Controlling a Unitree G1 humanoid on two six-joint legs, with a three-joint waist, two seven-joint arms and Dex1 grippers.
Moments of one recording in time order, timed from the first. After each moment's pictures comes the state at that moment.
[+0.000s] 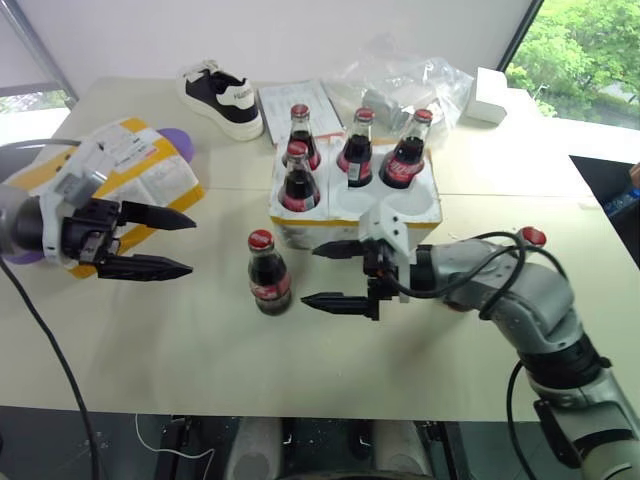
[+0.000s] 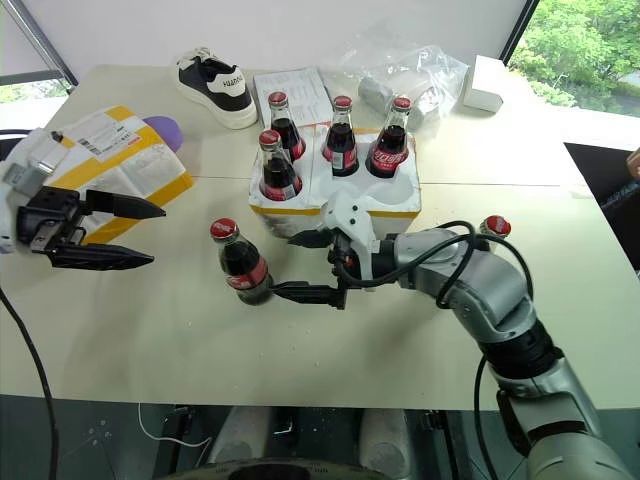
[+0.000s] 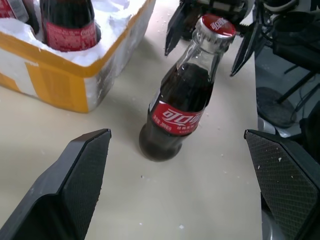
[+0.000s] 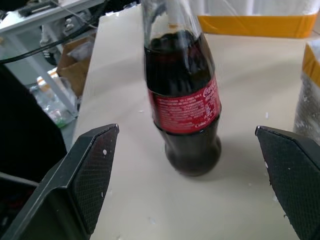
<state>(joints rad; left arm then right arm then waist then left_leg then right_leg) -0.51 1.15 0.17 -0.02 -0.63 0.74 -1.59 -0.55 -0.55 0.28 -0.41 0.68 0.82 0.76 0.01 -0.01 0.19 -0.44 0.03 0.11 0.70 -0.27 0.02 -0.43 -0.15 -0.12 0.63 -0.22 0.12</state>
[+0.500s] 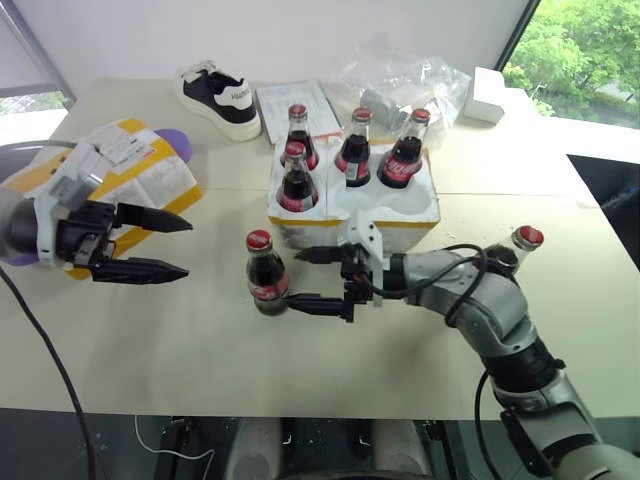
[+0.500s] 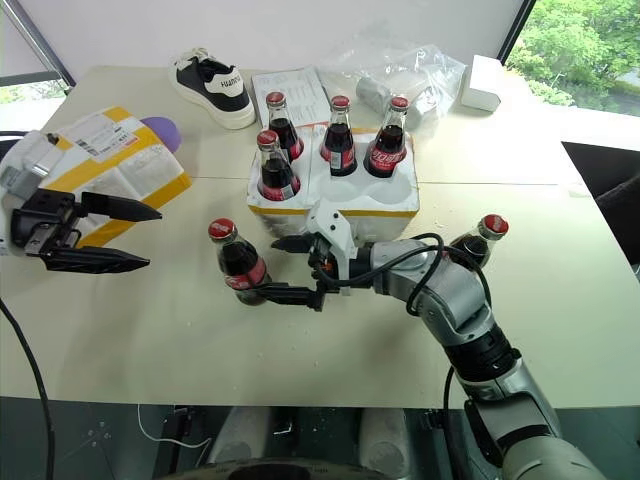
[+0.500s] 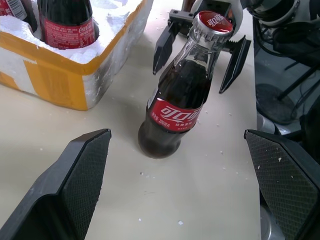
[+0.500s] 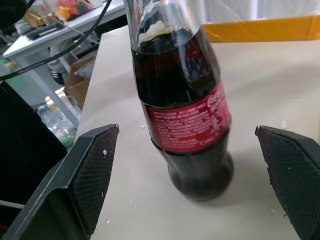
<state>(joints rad) -0.48 1.17 0.18 -0.02 -0.65 0.73 -1.58 -0.52 -0.42 0.31 -0.32 0.59 0.77 0.79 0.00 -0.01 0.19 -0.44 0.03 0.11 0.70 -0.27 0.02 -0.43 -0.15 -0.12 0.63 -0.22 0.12</state>
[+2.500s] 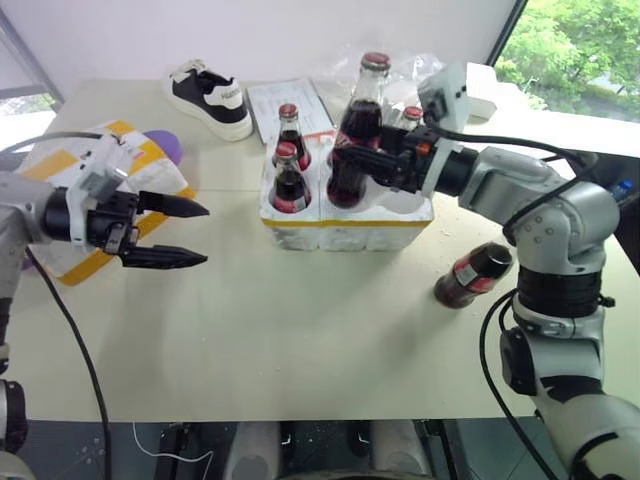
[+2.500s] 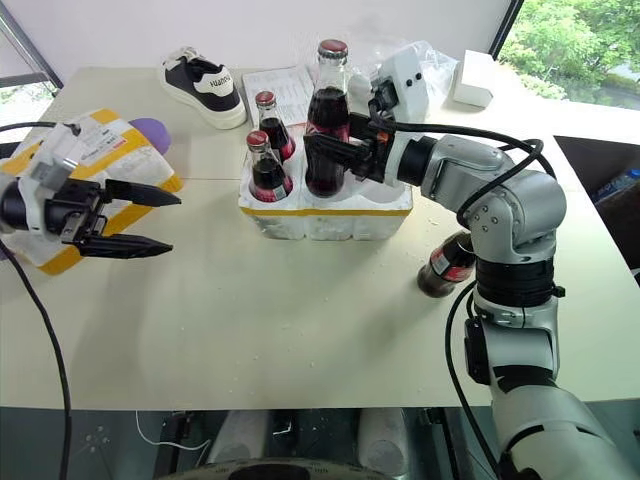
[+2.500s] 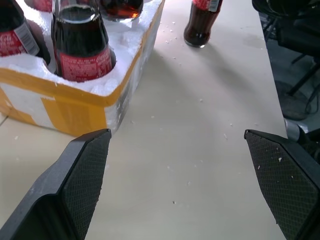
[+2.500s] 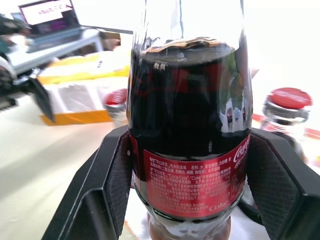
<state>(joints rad) -0.60 1.06 0.09 0.08 -0.58 0.58 -1.56 -0.88 -0.47 -0.05 -0.18 0.60 0.98 0.57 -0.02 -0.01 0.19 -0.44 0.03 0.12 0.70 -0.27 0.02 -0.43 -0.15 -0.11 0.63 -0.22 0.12</state>
